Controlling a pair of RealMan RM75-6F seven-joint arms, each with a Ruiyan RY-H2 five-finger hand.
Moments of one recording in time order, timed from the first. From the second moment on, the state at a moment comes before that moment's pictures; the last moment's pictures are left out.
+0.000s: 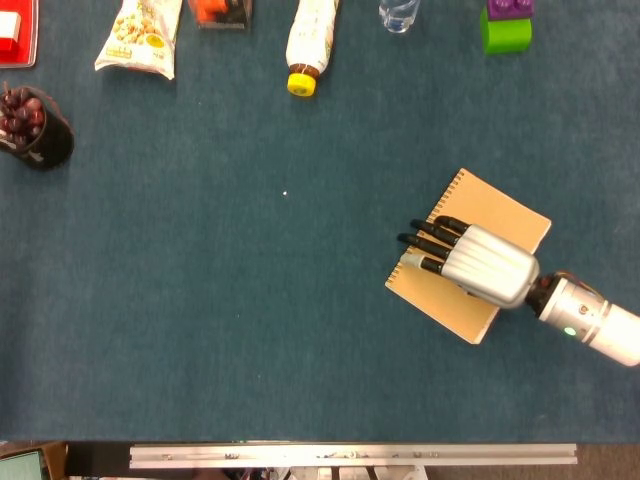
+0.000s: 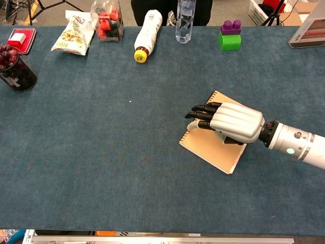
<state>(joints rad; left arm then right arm) -0.12 -1.02 -0.03 -1.71 1.35 1.33 0.05 0.62 -1.68 -0.19 -0.97 -1.93 1.21 0.06</state>
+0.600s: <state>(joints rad) -0.12 -1.02 -0.03 -1.72 1.35 1.33 0.04 0.63 -1.72 -0.19 -0.91 -1.91 1.21 0.09</state>
